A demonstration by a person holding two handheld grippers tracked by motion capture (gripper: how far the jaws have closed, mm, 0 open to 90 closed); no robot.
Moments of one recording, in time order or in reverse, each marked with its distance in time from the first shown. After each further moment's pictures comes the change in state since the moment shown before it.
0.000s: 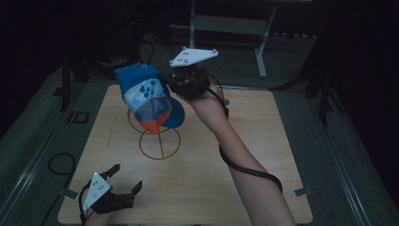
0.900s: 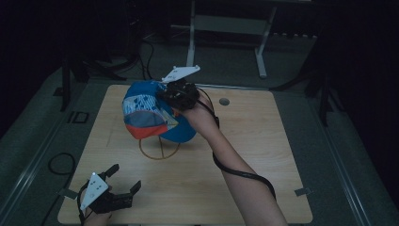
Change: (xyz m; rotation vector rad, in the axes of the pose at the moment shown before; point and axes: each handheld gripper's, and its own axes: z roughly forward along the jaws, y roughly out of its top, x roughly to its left) left arm 0.003 -0.001 -0.001 -0.010 -0.005 -0.025; right arm -0.002 -0.049 0.049 0.149 0.025 0.037
